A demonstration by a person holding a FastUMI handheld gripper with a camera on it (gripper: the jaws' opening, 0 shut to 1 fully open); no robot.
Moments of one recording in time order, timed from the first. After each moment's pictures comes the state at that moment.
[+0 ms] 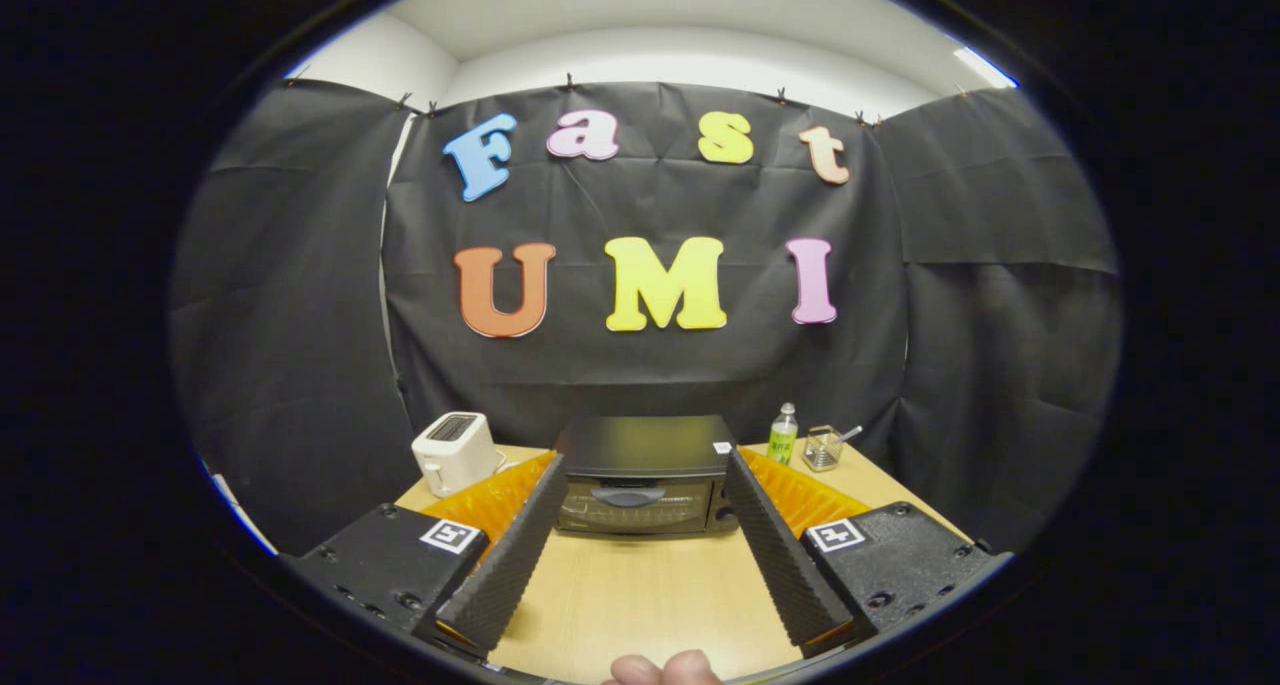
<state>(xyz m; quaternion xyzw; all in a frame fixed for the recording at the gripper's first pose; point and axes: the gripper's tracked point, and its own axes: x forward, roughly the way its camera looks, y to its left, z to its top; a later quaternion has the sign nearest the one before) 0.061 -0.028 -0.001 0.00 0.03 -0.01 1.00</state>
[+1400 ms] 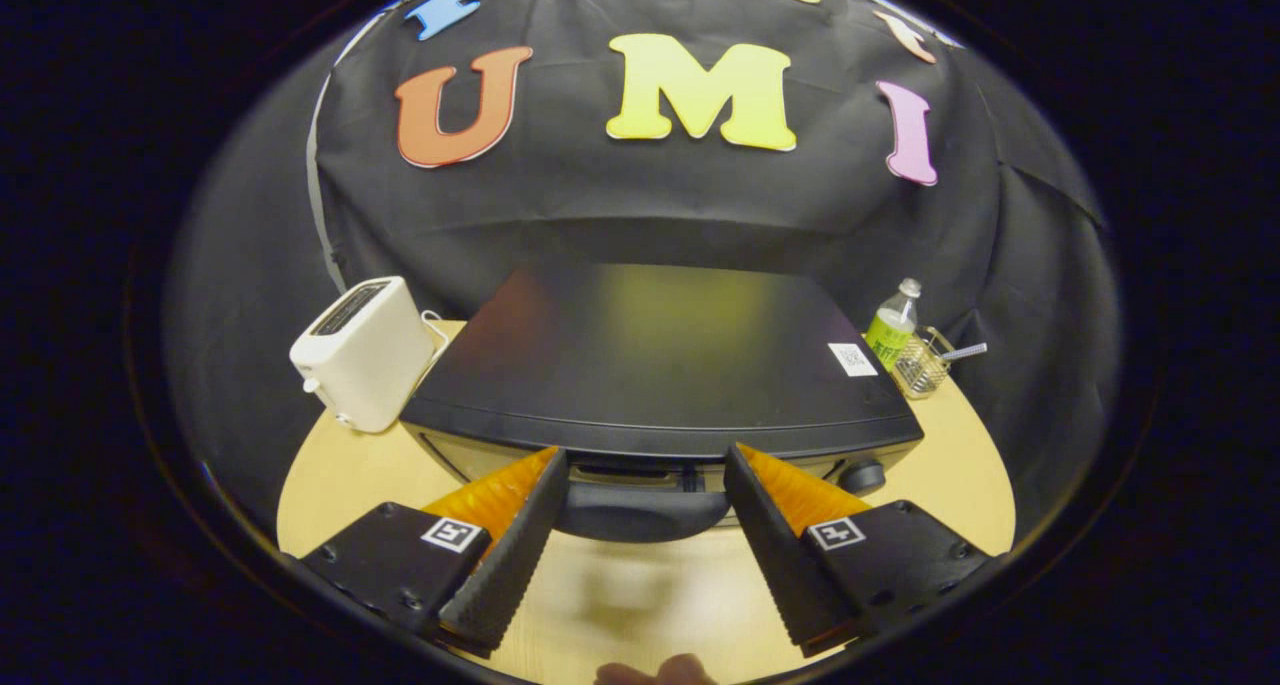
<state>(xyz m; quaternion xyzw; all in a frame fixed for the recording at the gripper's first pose) 0.332 -0.023 -0.175 -0.02 0.25 -0.01 0.97</state>
